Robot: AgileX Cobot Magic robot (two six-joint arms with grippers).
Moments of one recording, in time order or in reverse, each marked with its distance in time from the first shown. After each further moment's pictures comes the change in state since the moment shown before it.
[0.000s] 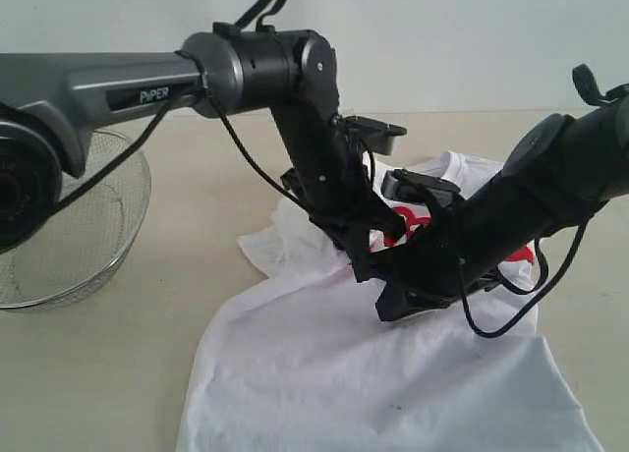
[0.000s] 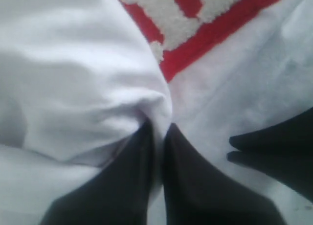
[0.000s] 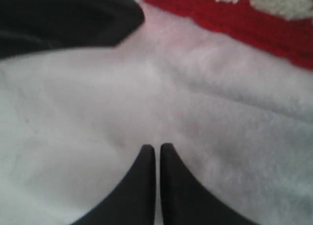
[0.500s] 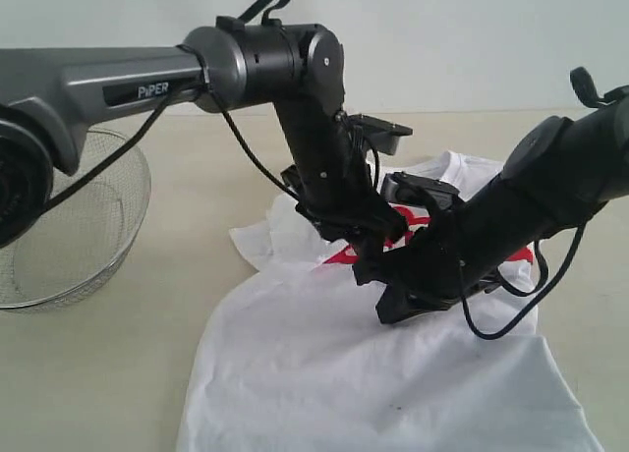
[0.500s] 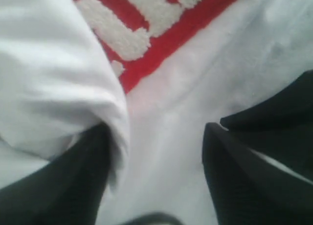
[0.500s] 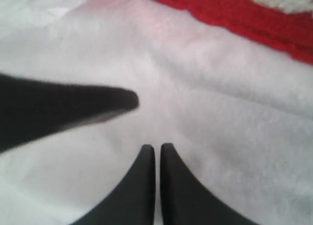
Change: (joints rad) left arm -0.009 -0.031 0.000 0.028 0.038 -0.005; right arm 0.000 0.007 0.000 -0.003 0.000 -0.002
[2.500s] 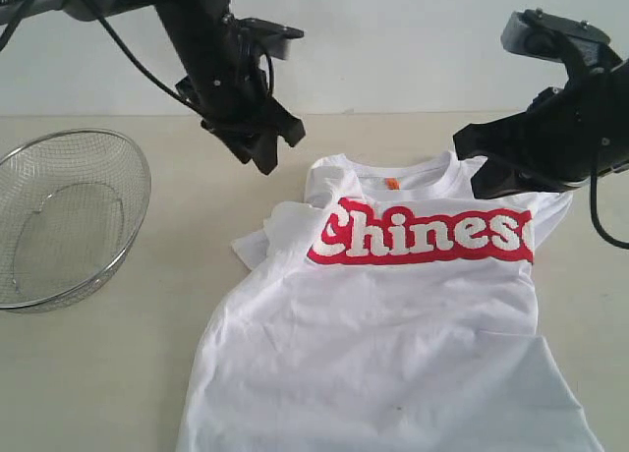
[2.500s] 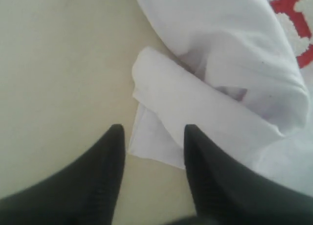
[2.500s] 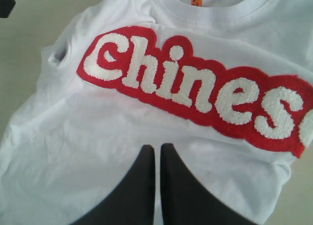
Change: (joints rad) left arm 0.214 -0.130 -0.002 0.119 0.024 -0.013; right arm -0.161 -0.461 0.000 -0.341 0.069 0.280
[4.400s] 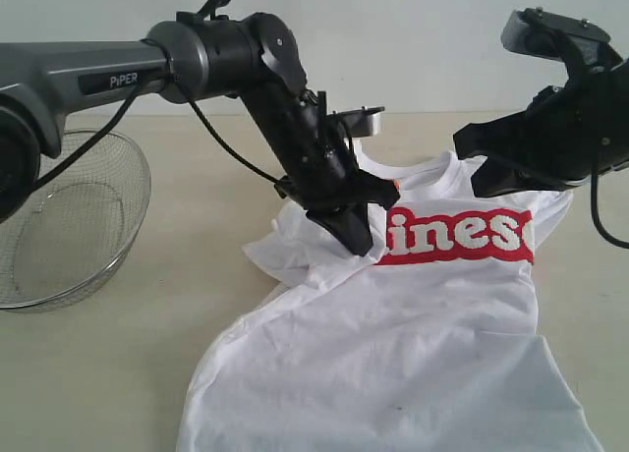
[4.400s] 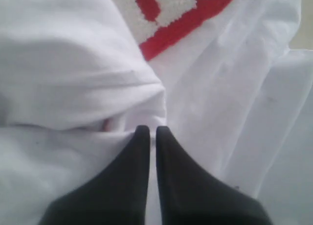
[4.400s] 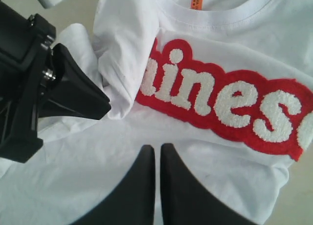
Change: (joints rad) left arm -0.113 0.158 0.000 -0.409 0.027 0.093; right arm 0.000 0.000 0.000 0.000 -0.007 -0.006
